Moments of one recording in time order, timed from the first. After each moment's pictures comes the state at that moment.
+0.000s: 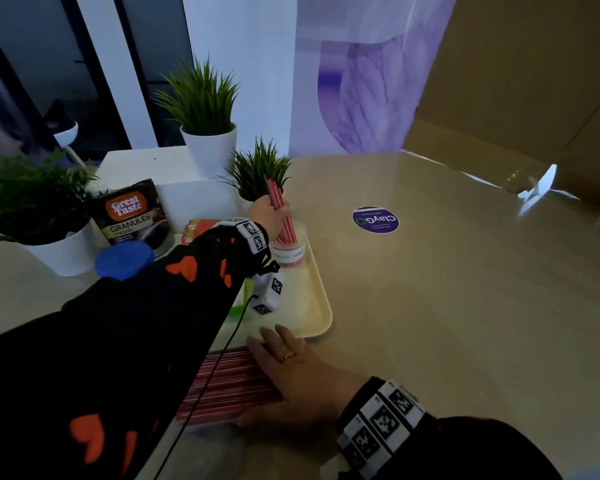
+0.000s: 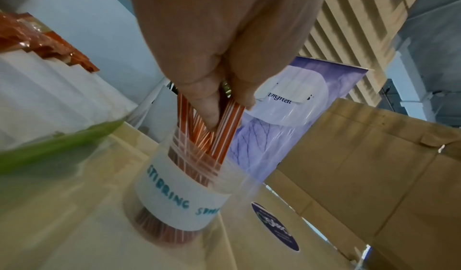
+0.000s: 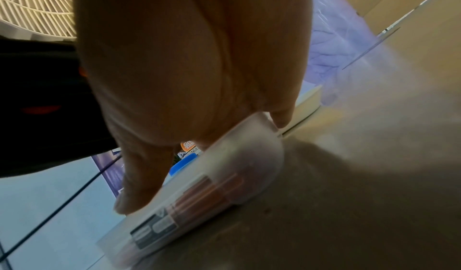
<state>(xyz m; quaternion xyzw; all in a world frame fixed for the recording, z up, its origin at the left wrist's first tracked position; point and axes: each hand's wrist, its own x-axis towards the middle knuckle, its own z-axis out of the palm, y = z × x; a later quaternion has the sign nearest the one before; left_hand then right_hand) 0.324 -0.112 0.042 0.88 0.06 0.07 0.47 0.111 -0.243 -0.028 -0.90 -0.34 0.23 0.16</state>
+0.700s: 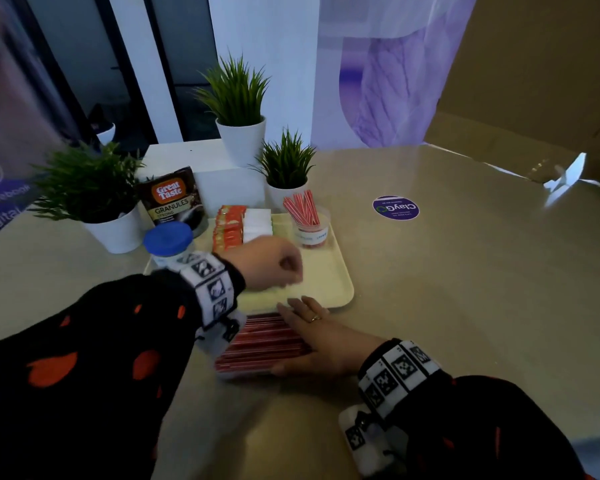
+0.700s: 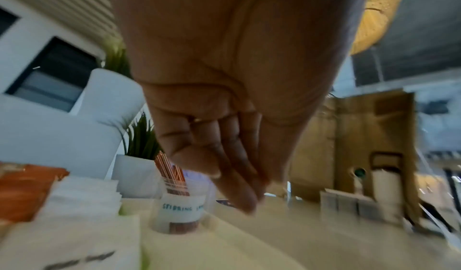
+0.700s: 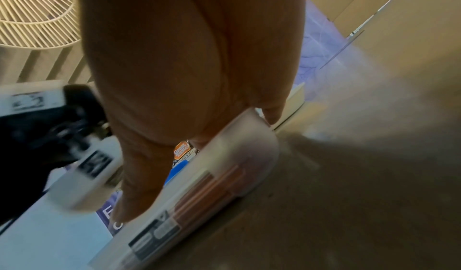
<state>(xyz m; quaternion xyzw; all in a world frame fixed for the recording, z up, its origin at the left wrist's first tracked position) 0.153 -0.068 0.071 0.96 -0.17 -0.10 0.18 0.105 -0.240 -0.021 -0.90 -0.32 0.23 0.16</state>
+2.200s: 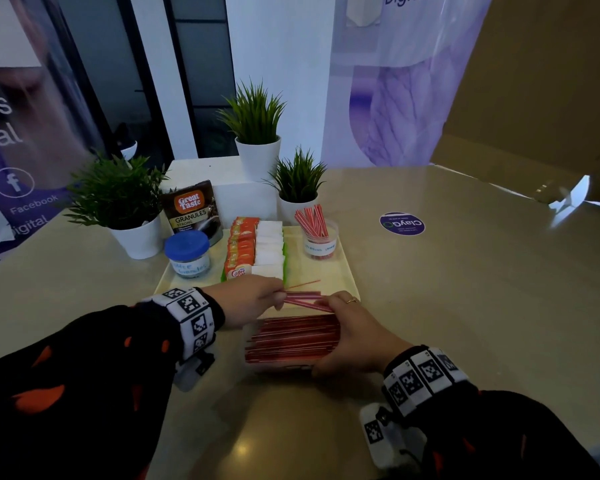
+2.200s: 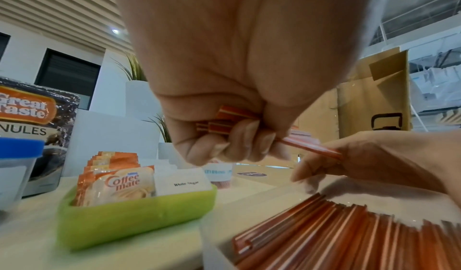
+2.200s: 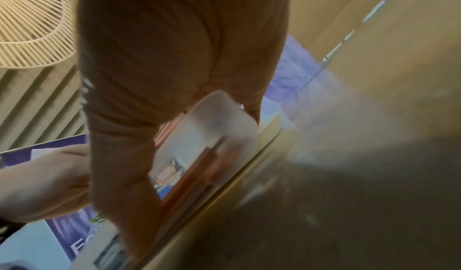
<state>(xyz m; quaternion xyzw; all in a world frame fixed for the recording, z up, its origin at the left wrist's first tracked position) 0.118 -0.024 0.041 0.96 -0.19 -0.13 0.15 0.115 -0.272 -0.025 -0.92 -0.24 0.09 0.31</state>
